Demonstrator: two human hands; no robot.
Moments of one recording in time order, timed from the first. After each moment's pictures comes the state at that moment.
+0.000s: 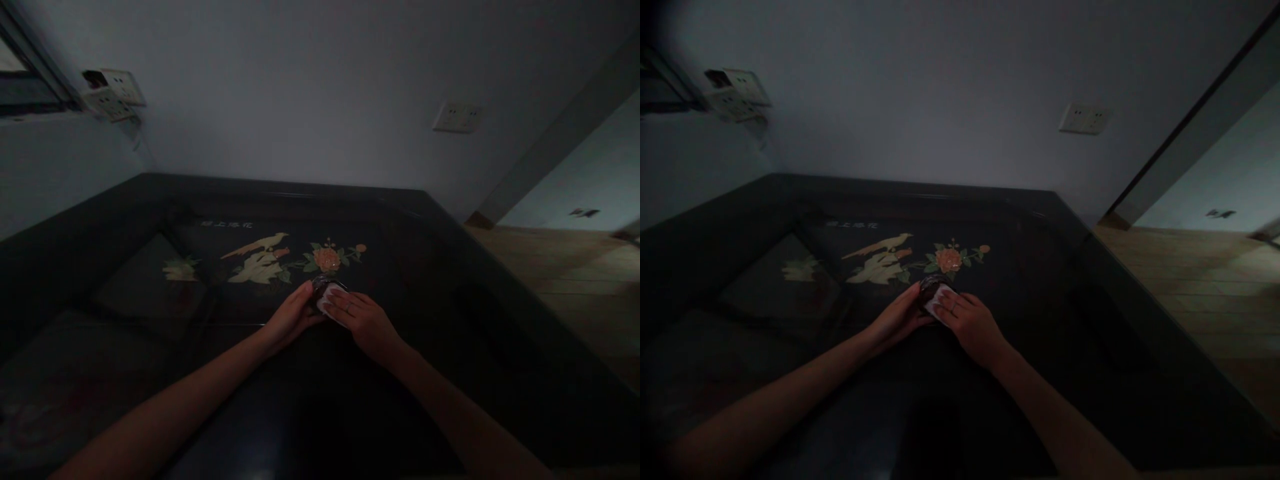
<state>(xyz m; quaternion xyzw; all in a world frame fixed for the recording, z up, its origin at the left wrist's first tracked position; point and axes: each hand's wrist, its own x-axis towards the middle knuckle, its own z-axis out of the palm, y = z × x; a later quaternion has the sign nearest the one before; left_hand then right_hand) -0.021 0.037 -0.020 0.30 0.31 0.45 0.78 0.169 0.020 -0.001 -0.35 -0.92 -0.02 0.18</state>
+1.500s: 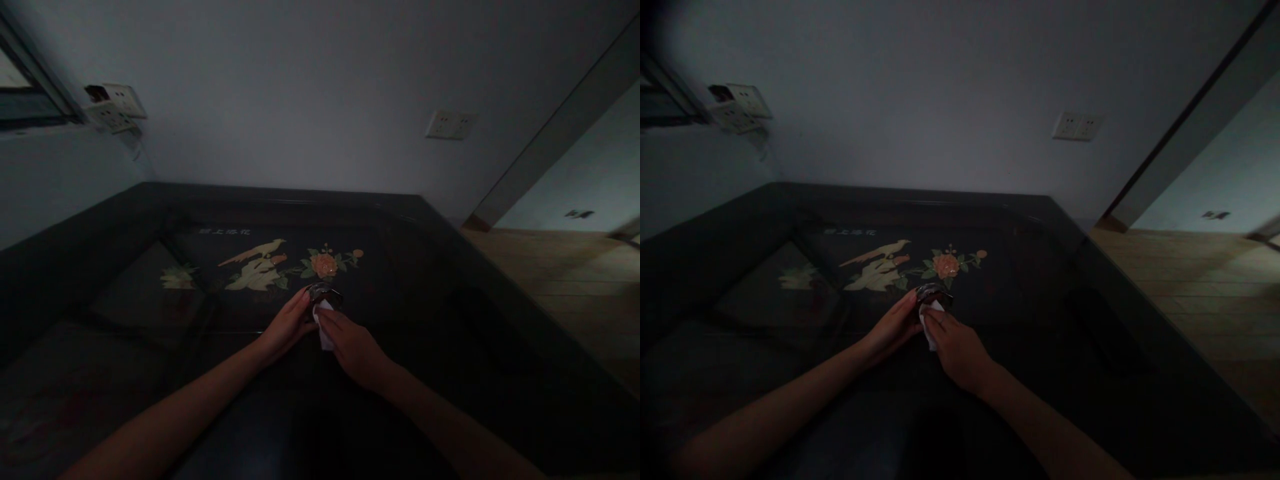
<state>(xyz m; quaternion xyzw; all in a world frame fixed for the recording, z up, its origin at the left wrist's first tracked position) -0.020 0.033 -0.018 0.34 0.33 0.46 0.75 0.149 0.001 -0.006 -0.39 -0.90 0.10 0.17</state>
